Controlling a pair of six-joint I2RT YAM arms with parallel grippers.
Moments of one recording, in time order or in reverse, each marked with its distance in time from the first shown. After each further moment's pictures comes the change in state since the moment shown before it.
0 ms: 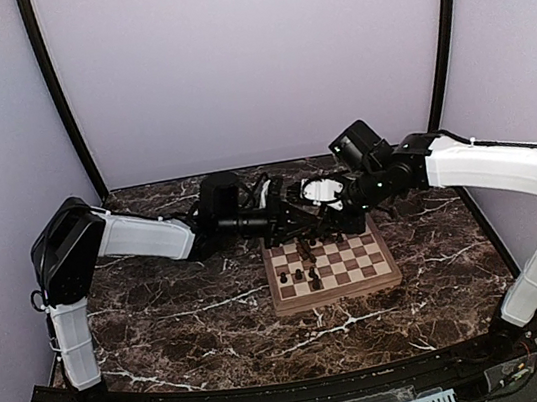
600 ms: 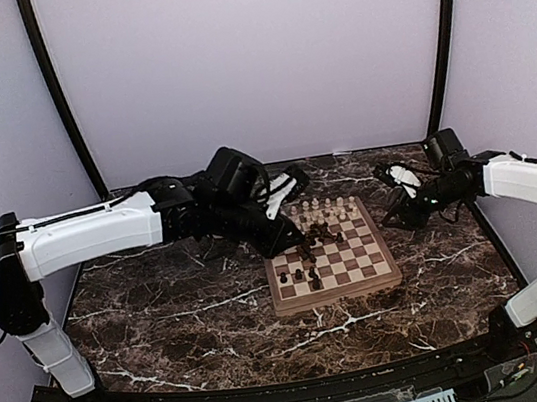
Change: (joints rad) left arm -0.187 -0.278 0.236 -0.991 -0.567 1.072; right arm -0.507 -0.254 -0.393 0.098 -0.396 0.129
